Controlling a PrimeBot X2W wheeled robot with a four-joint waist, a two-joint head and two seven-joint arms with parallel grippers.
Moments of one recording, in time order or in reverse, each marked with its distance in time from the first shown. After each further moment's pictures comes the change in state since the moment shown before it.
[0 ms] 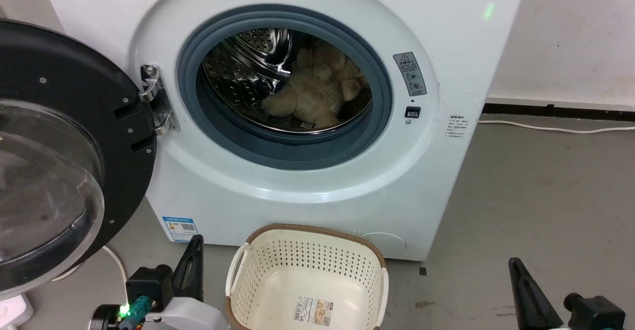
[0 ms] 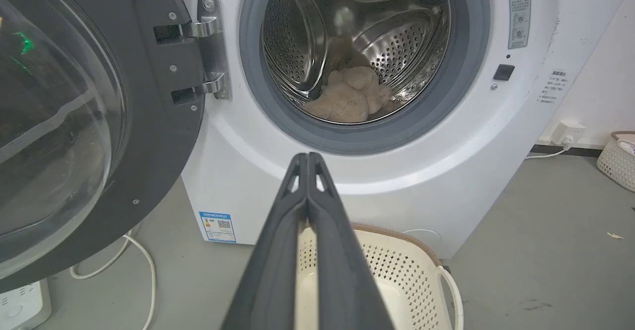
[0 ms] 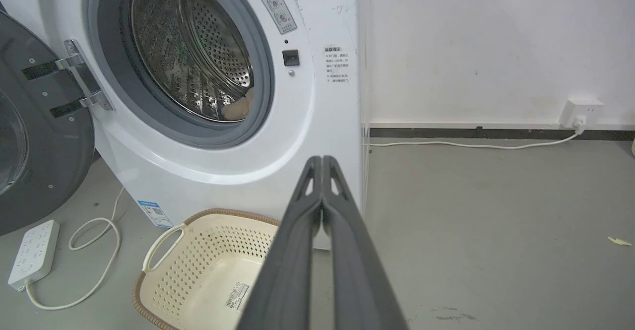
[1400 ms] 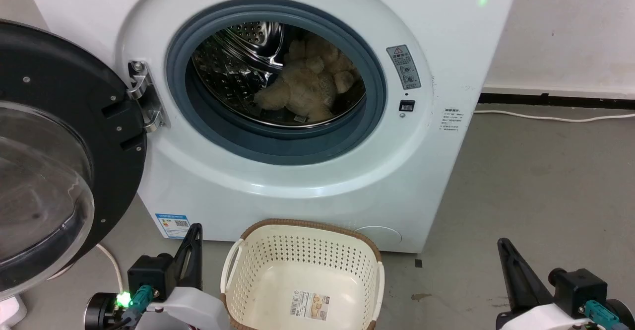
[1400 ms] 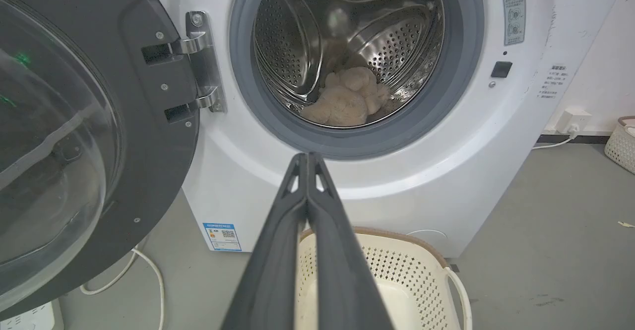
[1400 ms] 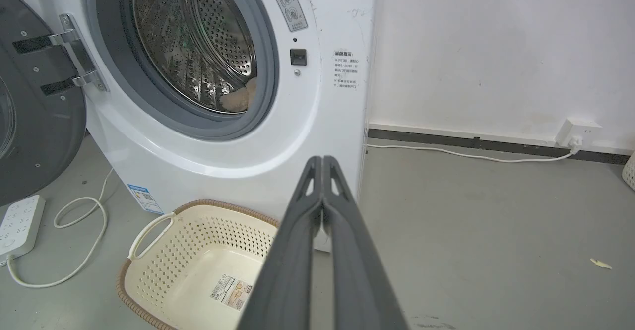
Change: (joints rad) left arm 0.000 -0.056 0.071 -0.074 0.122 -0.035 0.075; right arm -0.061 0.000 0.018 -0.035 -0.080 0.000 0.092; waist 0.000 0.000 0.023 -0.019
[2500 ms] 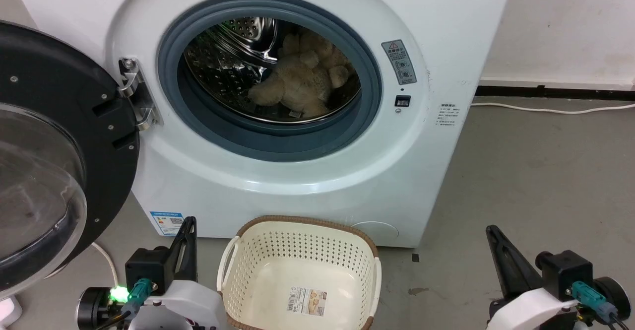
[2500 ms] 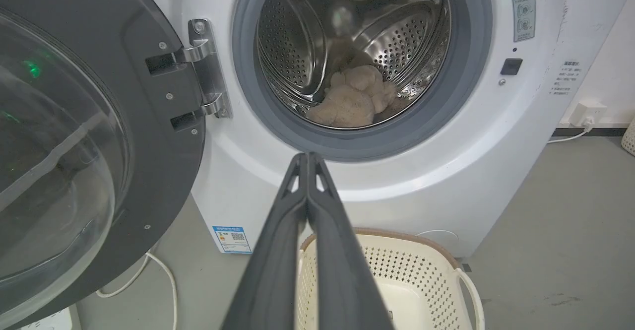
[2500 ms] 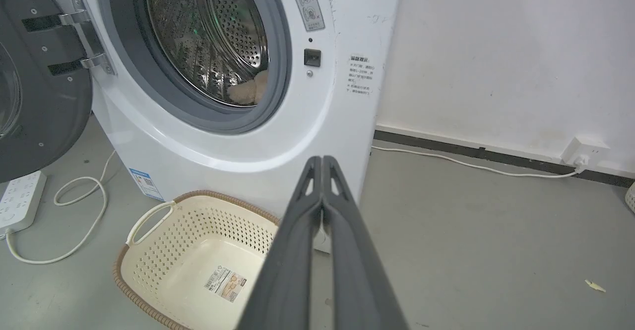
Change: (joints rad) left arm 0.000 -0.037 0.051 -0.051 0.080 -0.018 0.051; right arm -0.043 0.000 0.013 -0.025 -0.054 0.000 0.063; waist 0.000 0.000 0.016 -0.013
